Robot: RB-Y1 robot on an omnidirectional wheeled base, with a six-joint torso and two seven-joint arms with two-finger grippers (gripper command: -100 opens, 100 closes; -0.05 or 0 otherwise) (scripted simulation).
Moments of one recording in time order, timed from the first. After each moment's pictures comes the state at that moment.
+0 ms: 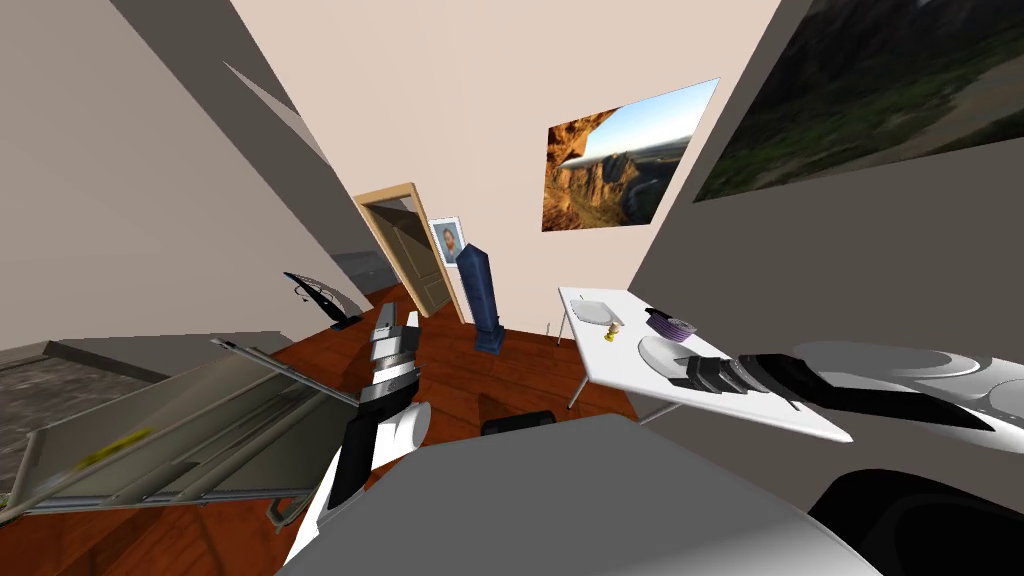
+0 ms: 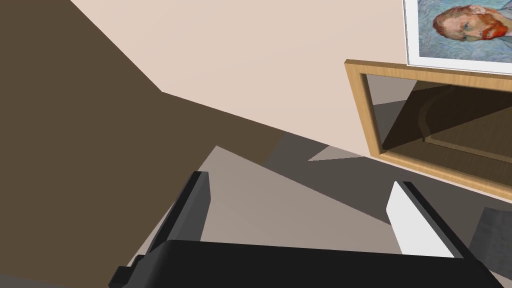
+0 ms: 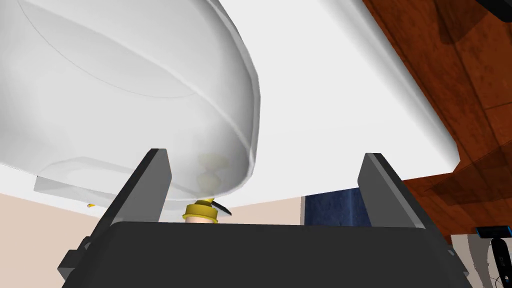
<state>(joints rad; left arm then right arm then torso) 0.47 0.00 0.07 -2.34 0.06 -0.37 -0.10 0.91 -1.64 -0.10 -1.33 0.55 -0.71 0.01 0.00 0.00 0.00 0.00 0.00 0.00</state>
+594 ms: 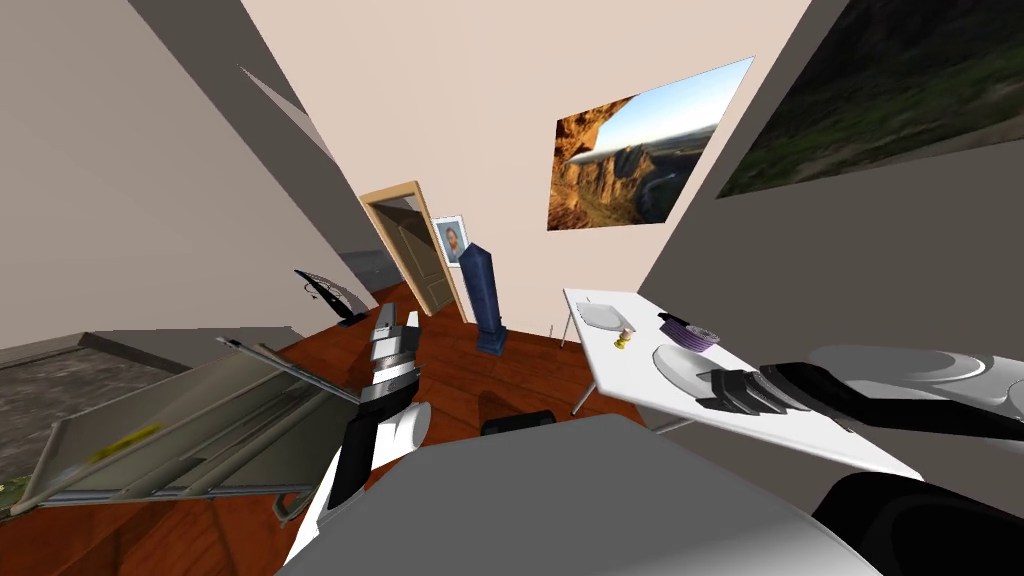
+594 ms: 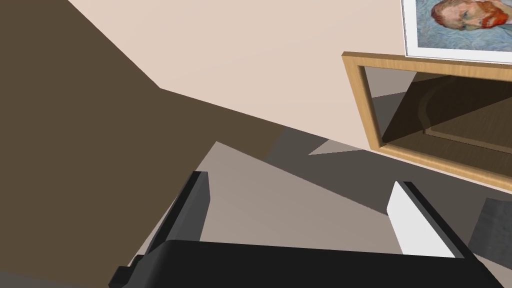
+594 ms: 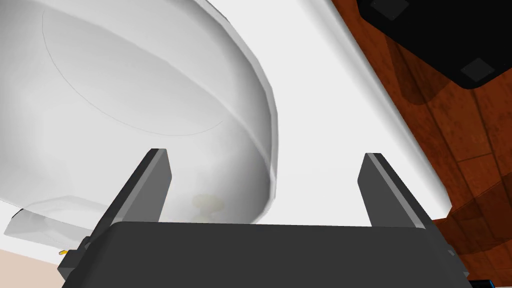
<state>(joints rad) 0.47 0.00 0.07 -2.34 0.06 -0.37 -0.10 0.97 -1.71 -0.03 -1.29 0.57 -0.72 0.02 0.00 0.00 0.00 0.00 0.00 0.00</state>
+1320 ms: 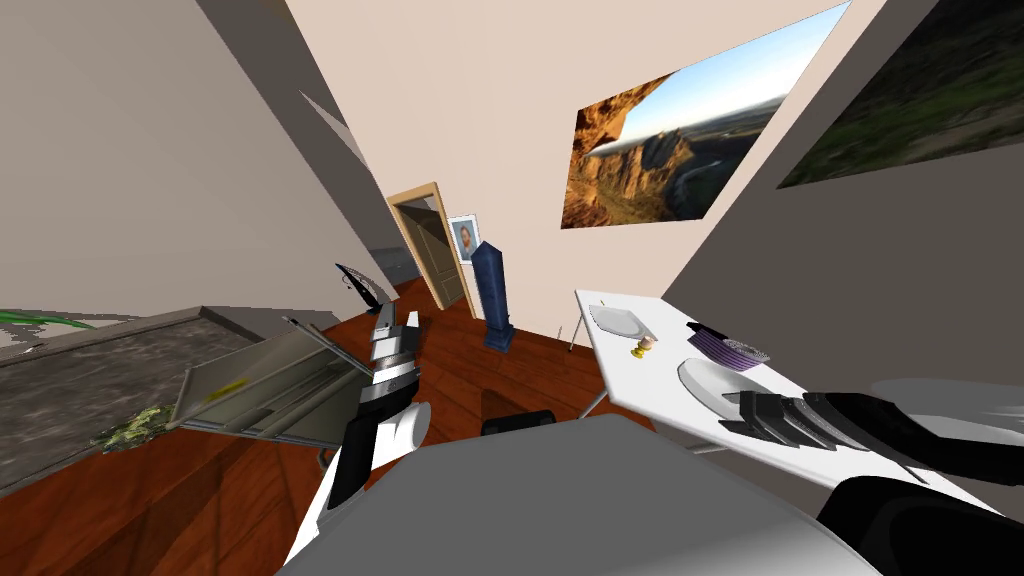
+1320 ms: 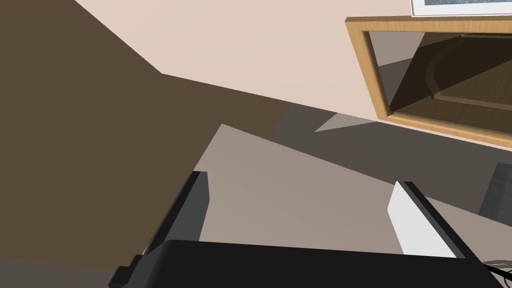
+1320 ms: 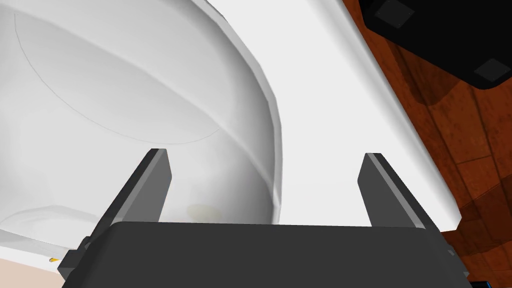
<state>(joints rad) 0.47 0.00 0.07 -2.34 0.06 -0.37 -0.10 1.04 -1.69 0.05 -1.25 0.37 -0.68 0.18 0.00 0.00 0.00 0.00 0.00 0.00</state>
